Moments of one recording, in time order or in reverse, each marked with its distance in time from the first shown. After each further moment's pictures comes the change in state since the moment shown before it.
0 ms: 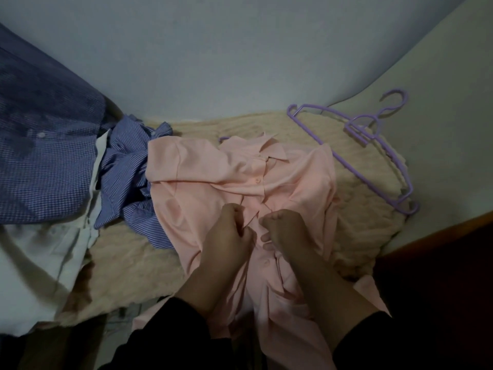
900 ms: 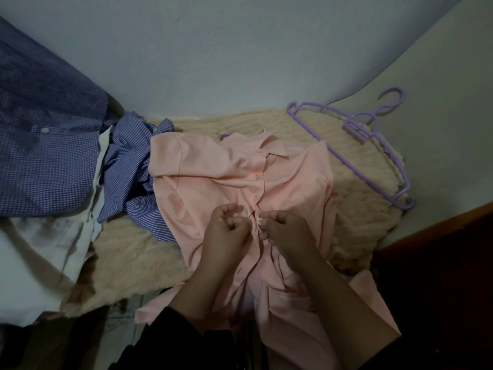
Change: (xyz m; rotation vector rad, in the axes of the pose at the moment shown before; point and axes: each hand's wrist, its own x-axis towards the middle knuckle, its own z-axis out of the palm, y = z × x) left_hand -0.014 0.016 -0.016 -0.573 -0.059 -0.264; right_hand -0.032 0.007 -0.005 0.196 -0.028 -0.180
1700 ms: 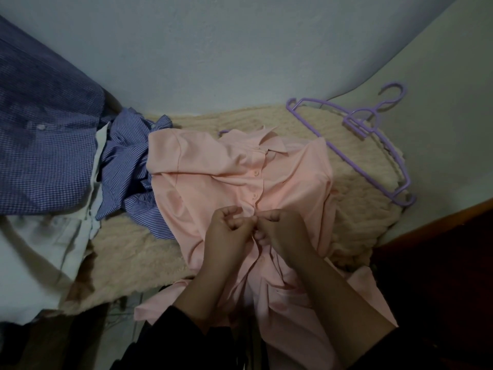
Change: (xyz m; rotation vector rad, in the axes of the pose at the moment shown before) left_hand -0.006 0.000 0.006 -0.055 0.027 -0.041; right_hand 0.001 -0.004 0.008 -0.052 -0.032 0.067
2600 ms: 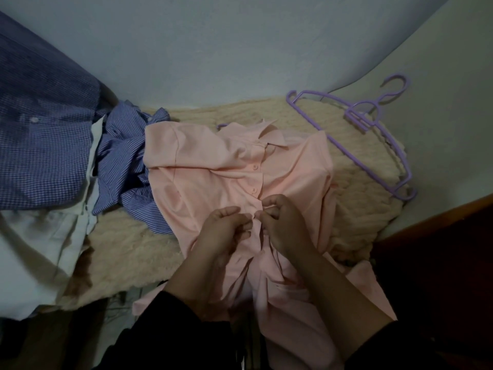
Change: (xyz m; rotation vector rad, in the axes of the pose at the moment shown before) left_hand 0.016 0.002 -0.005 -0.323 -0.089 -0.369; right_hand 0.010 0.017 -0.003 -0.202 0.088 -0.226
